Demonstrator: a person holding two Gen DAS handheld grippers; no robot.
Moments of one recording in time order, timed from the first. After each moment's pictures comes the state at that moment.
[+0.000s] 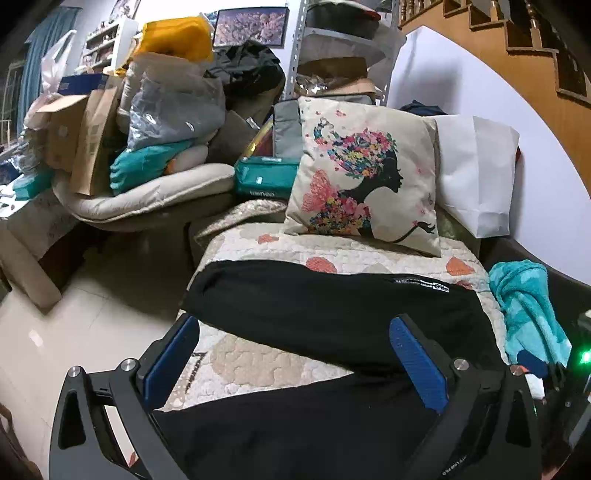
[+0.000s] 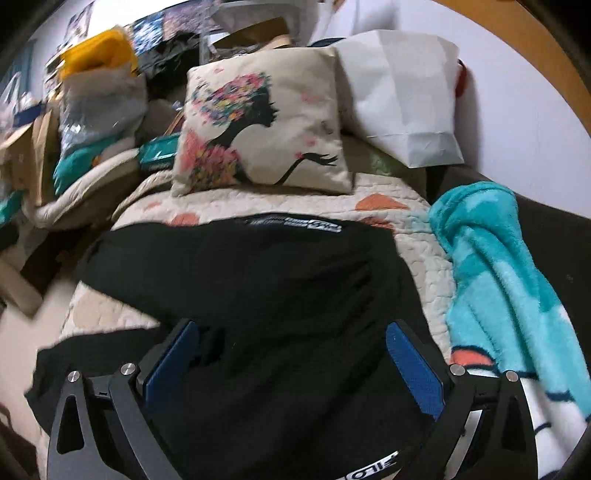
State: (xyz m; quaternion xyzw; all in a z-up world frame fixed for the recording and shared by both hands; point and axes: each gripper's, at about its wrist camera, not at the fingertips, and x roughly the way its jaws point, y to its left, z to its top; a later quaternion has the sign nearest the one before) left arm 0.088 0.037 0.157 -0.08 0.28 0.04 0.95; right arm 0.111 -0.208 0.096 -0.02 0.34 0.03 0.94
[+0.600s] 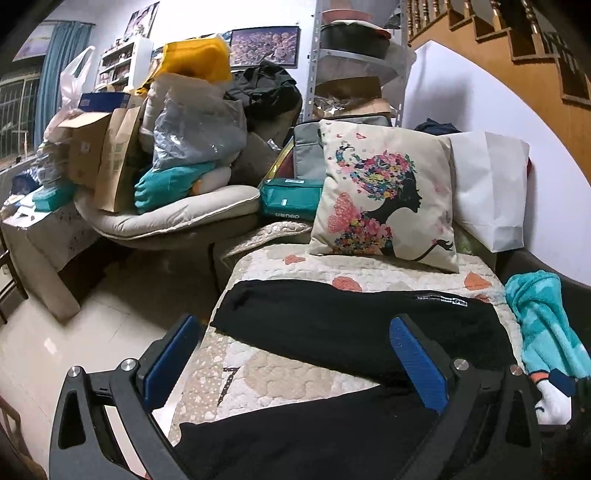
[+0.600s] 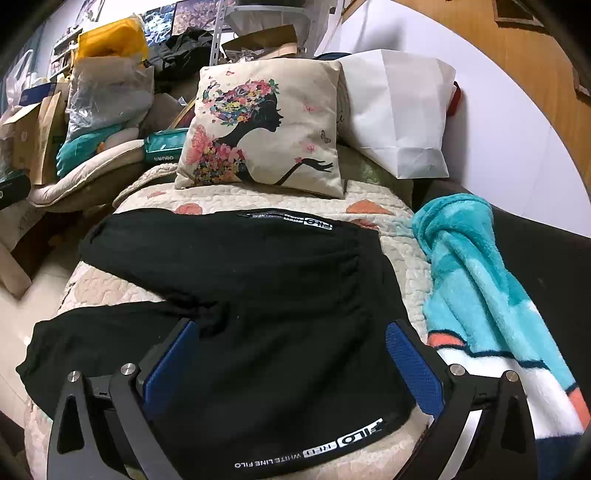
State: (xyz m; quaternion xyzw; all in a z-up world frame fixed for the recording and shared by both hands) left arm 0.074 0.058 0.168 -0.07 0.25 0.08 0.96; right arm 0.075 -0.194 0.108 -0.06 0.33 0.01 0.94
